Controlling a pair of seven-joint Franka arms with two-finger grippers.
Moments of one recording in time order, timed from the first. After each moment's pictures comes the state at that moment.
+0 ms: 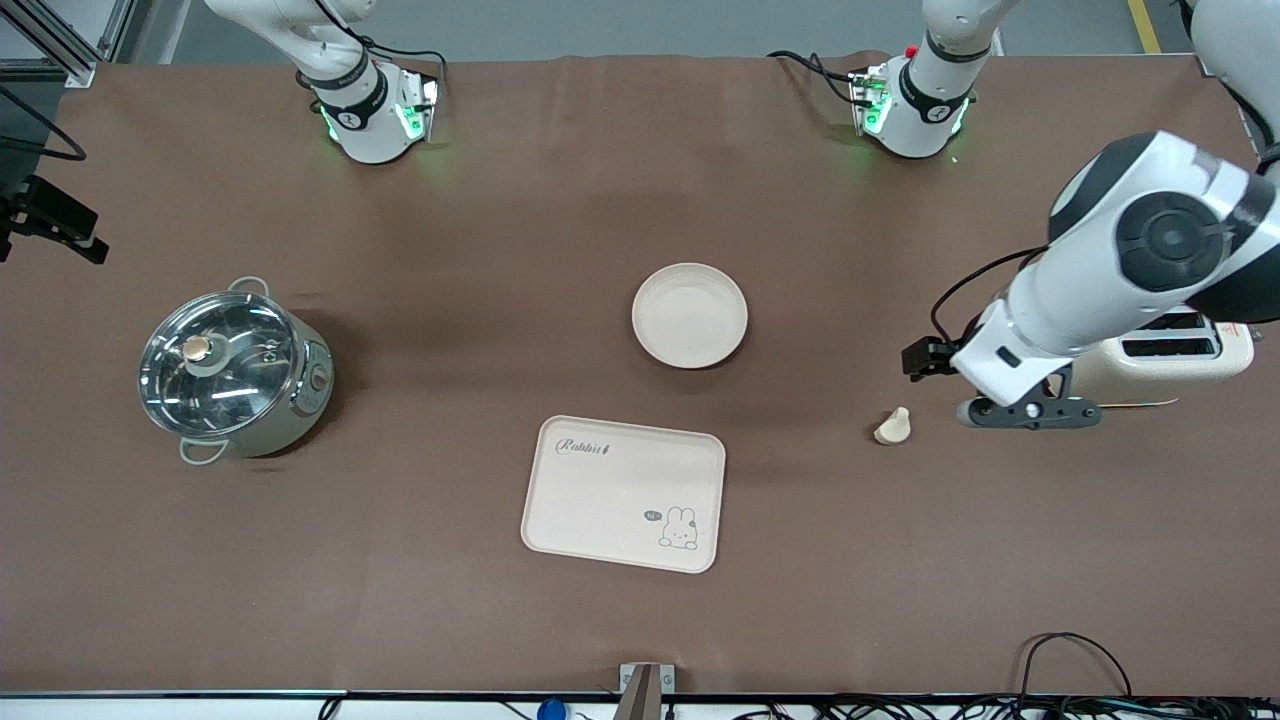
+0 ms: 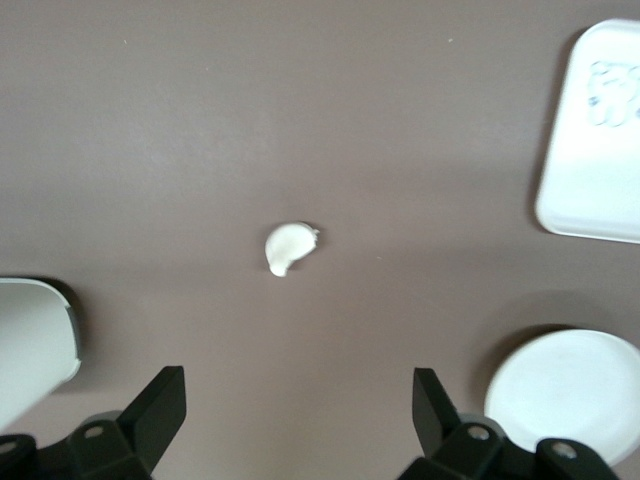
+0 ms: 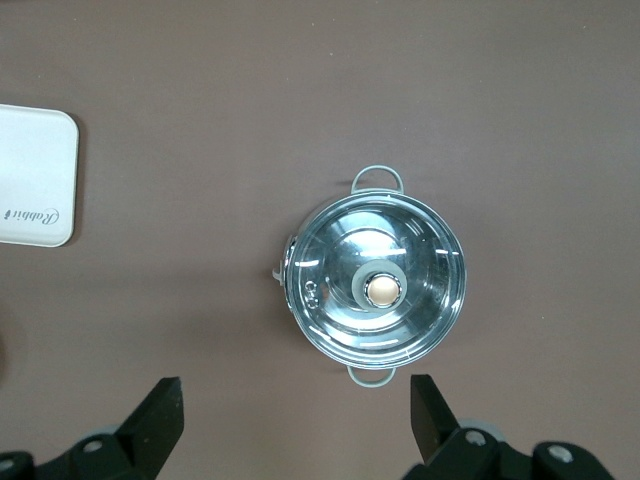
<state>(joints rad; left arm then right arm) 0.73 0.66 -1.34 -1.52 0.59 1.64 -0.61 -0.03 -0.02 -0.03 -1.48 -0.02 1.52 -0.03</state>
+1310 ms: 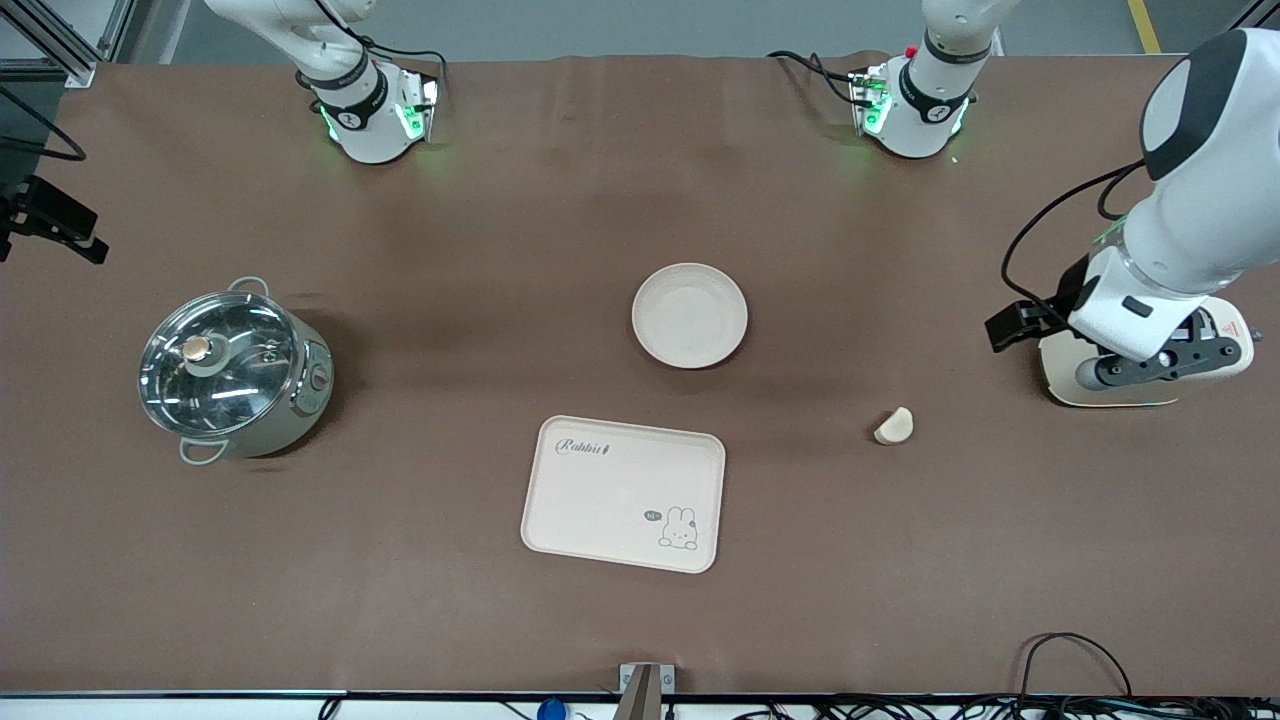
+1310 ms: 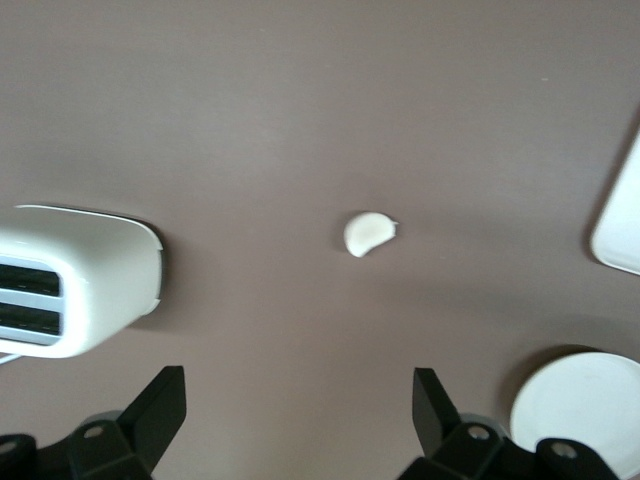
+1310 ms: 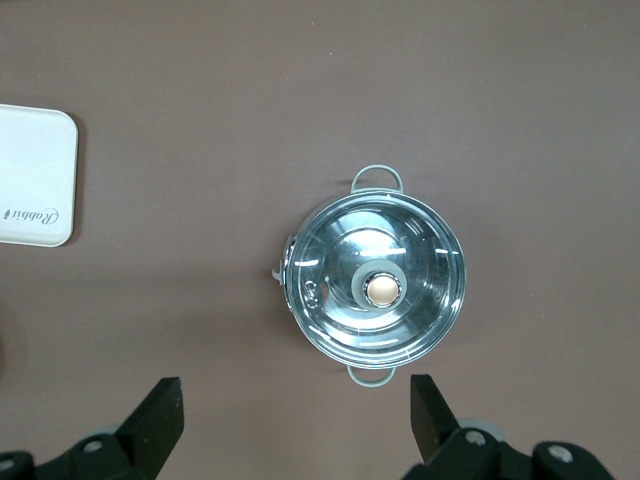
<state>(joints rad) 0.65 0.22 -0.91 -1.59 0.23 1.69 -0.43 -0.03 -0.02 -0.03 -1.48 -0.02 1.52 -0.03</state>
